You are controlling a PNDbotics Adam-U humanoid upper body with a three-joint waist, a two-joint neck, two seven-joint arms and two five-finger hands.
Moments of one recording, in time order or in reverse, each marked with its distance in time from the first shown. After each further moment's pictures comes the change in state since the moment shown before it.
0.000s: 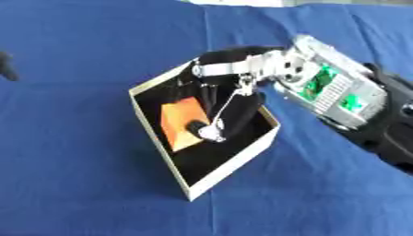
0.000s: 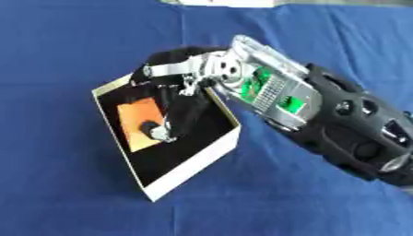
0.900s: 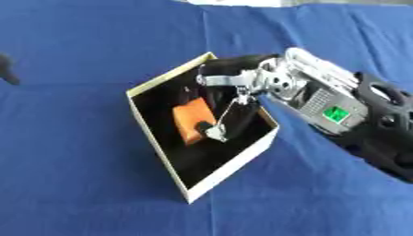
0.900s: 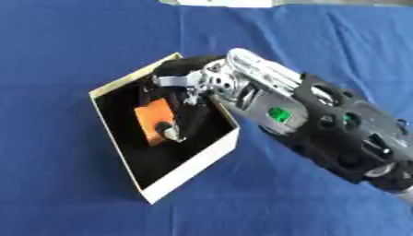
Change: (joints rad) left arm 0.000 -0.006 0.000 0.000 0.001 0.004 -0.016; right arm 0.016 0.000 0.003 0.071 0.166 -0.107 0.041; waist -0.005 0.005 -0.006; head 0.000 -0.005
